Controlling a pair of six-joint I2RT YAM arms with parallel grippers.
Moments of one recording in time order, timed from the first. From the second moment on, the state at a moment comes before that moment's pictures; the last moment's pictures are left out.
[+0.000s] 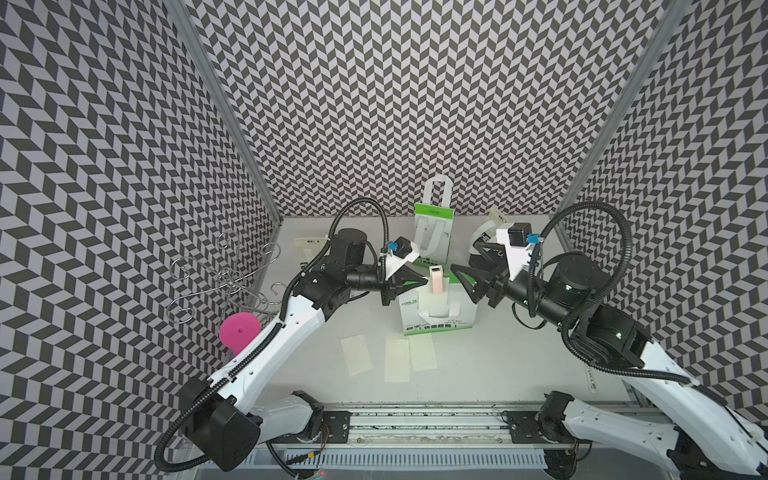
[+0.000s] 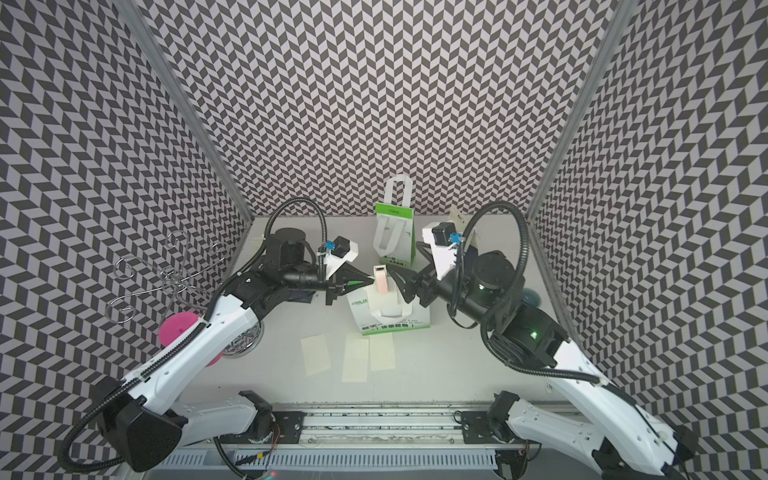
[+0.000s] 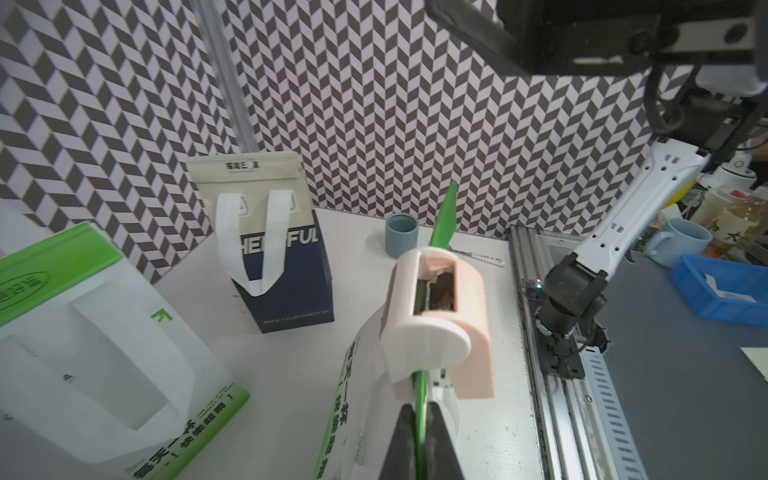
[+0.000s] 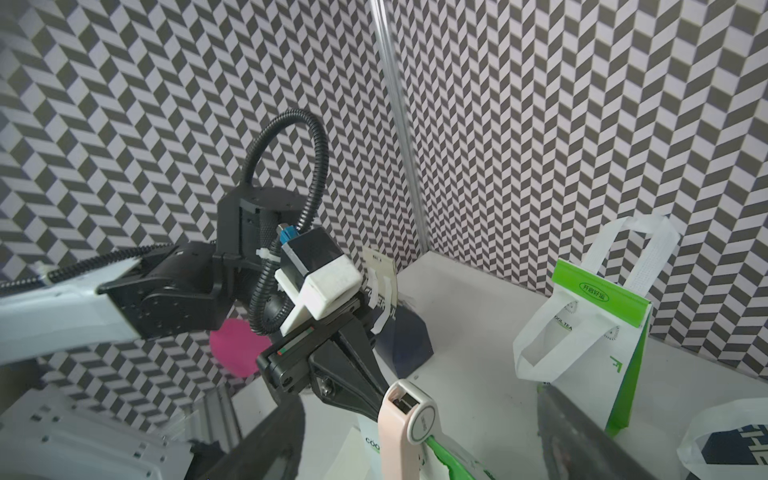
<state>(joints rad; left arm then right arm) -0.55 1.22 1.17 -0.39 0.87 0.30 0.82 0.94 1.25 -0.39 -0.06 0.15</state>
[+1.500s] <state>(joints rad) -0.69 1.09 1.16 -0.56 0.88 0.39 0.92 1.07 1.28 -0.69 -0.31 -0.13</state>
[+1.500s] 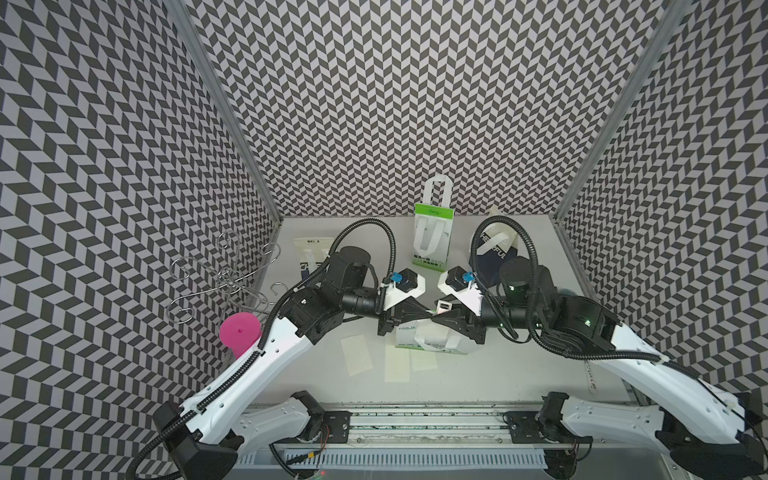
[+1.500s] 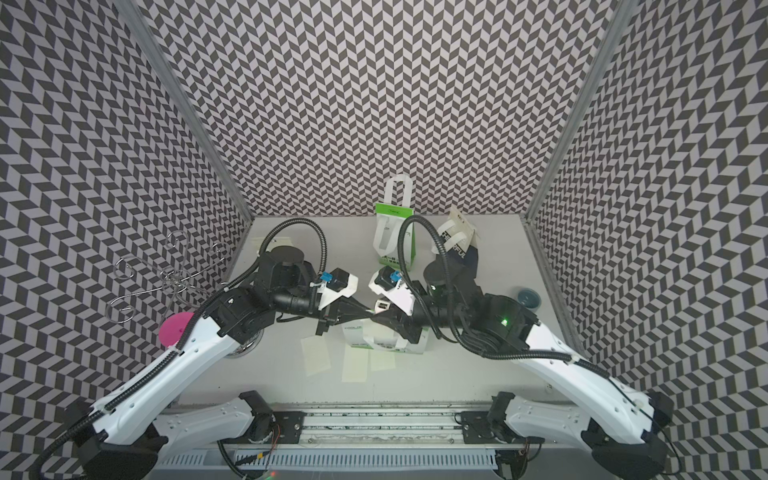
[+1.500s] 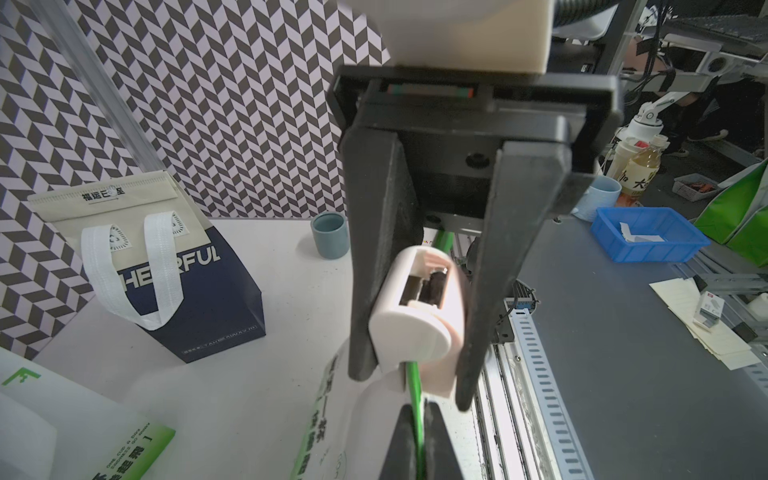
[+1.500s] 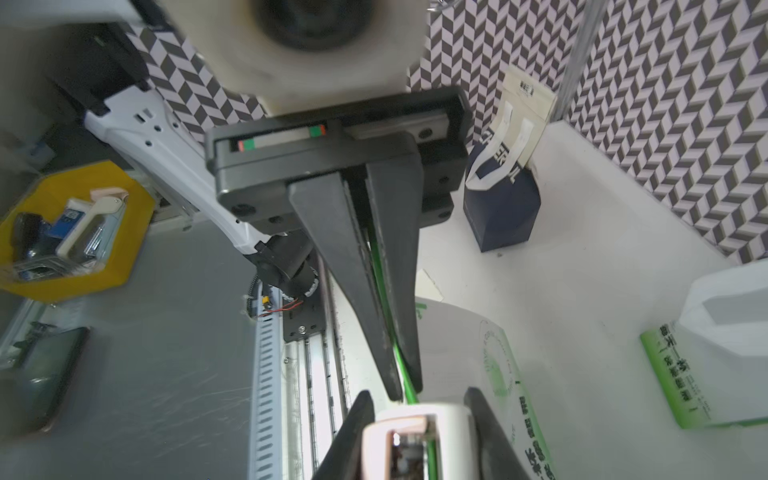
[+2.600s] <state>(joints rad) -0.73 1.02 1.01 -0.17 0.44 -0.08 0.94 1.00 1.06 -0.08 0.05 0.13</state>
